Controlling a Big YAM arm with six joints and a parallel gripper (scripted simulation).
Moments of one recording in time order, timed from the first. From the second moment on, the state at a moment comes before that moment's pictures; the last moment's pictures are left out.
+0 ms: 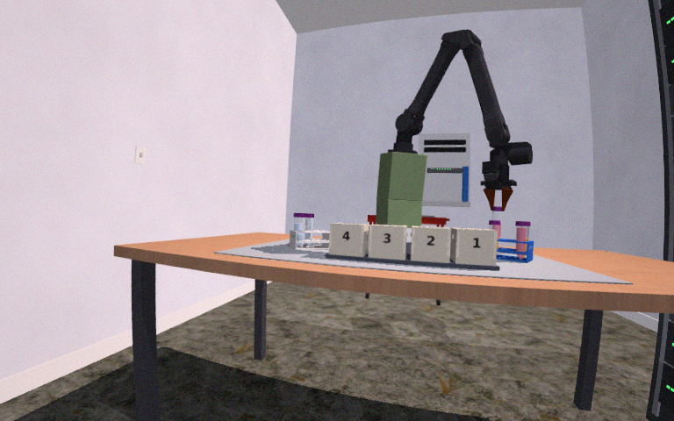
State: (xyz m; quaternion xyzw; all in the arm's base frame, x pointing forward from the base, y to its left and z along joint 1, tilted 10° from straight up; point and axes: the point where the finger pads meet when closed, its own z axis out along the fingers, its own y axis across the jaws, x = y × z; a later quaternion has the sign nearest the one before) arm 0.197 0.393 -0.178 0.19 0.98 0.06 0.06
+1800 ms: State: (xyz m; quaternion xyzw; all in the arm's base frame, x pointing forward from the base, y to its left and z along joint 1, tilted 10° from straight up) arm 0.206 0.400 -0.223 0.19 0.98 0.06 0.06
